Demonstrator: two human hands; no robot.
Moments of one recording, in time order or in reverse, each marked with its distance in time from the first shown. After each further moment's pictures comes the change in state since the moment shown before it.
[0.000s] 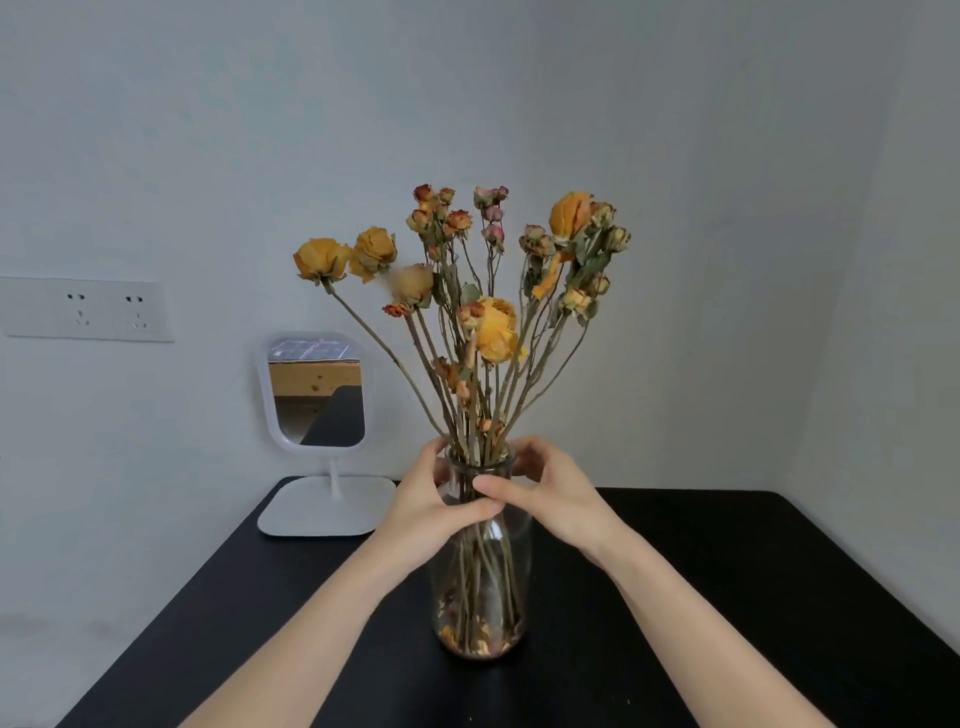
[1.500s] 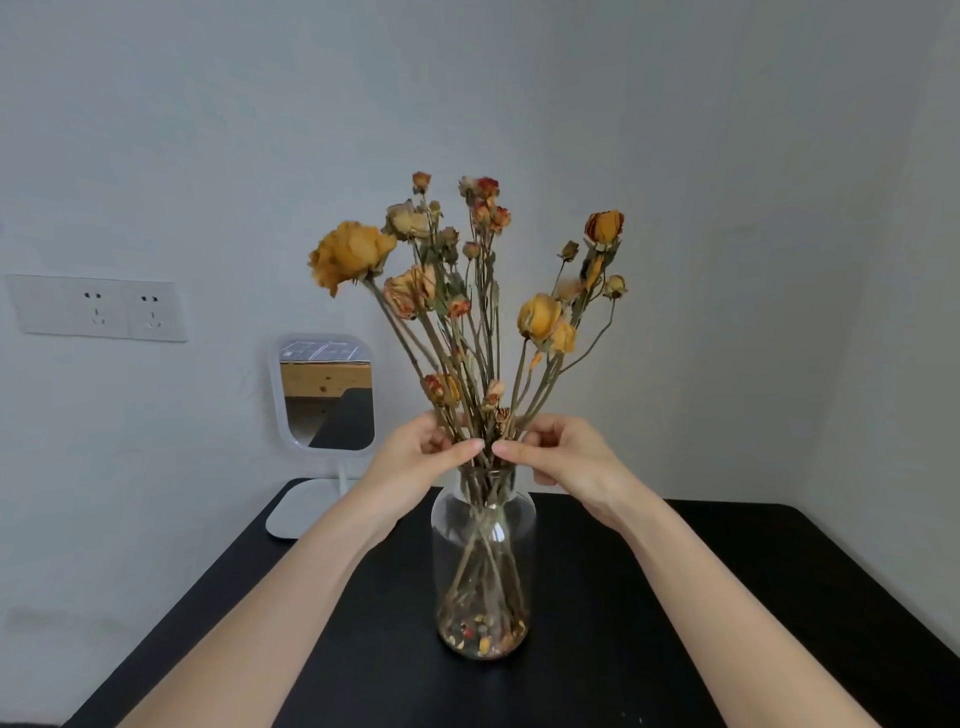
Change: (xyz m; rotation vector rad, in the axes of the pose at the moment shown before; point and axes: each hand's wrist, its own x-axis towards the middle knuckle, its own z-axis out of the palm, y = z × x) left_hand 0.021 0.027 -0.030 -0.027 0.018 0.082; right_hand 0.025 -0.021 -0.016 0.165 -0.081 0.001
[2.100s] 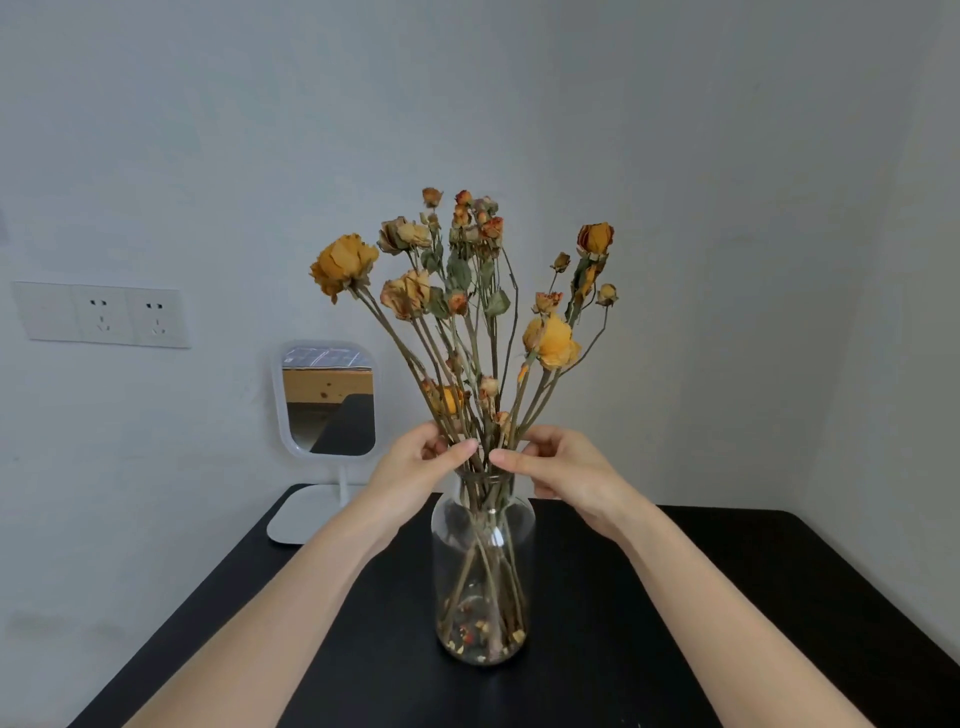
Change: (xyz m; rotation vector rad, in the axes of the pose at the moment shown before) left_hand -0.002 0.000 0.004 0.056 0.041 -0.032; right_hand -0.002 0.000 0.002 -0.021 0.004 0.054
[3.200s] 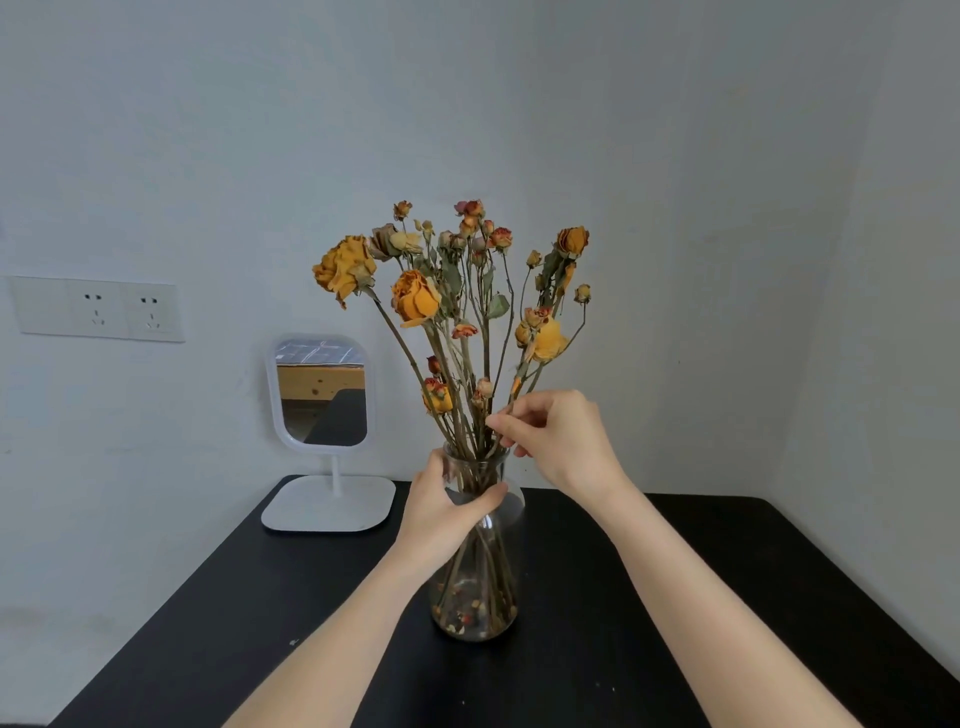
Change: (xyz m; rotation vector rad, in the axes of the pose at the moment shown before) left_hand -0.019 -0.042 0.050 0.015 0.084 0.028; right_hand -0.030 -0.035 0.008 -0.387 0.314 -0.233
